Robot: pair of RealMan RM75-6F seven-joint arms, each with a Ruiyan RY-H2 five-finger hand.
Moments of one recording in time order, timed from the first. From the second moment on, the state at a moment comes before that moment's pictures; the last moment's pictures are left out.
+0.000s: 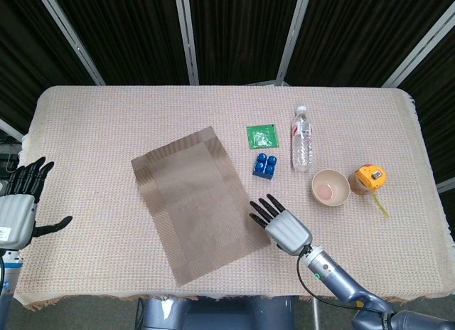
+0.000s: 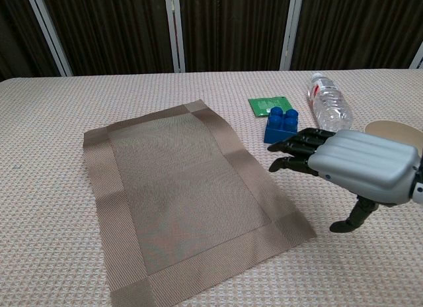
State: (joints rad) left arm -0.18 -1.04 -0.12 -1.91 1.39 1.45 0.17; right arm 0.49 -1.52 0.09 -1.49 -1.68 0.96 -0.46
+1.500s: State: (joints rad) left arm -0.20 -1.04 -0.11 -1.90 1.37 1.40 0.14; right arm 0.56 -1.70 0.06 -1.32 -1.65 1.05 -0.35
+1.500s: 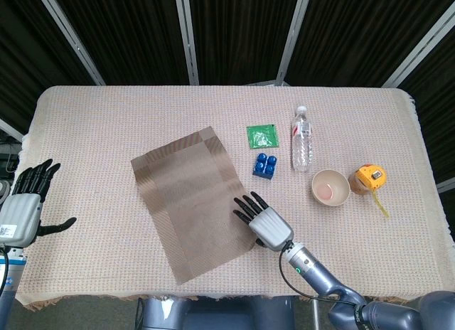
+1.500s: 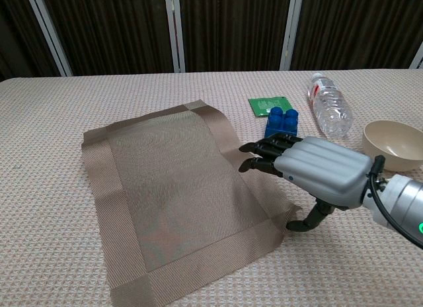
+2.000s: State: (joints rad) left arm -0.20 -1.04 -0.10 -1.89 1.42 1.40 0.11; right arm 0.56 -1.71 0.03 -1.27 -1.63 1.04 -0.34
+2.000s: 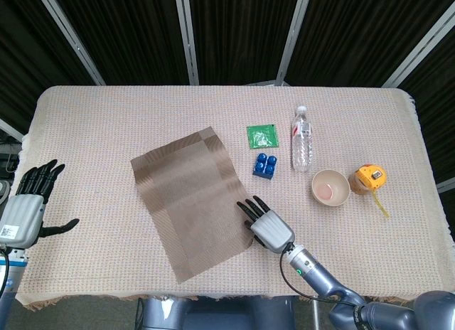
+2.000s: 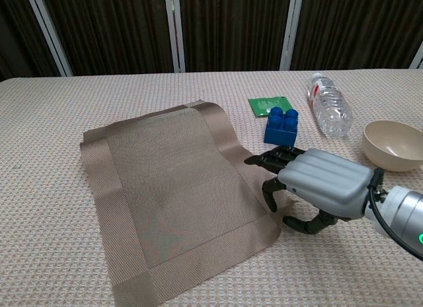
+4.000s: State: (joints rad) left arm -0.20 -1.08 -0.04 -1.88 1.46 1.37 0.18; right arm 0.57 -1.30 0.02 -1.09 -1.89 1.40 -0.64
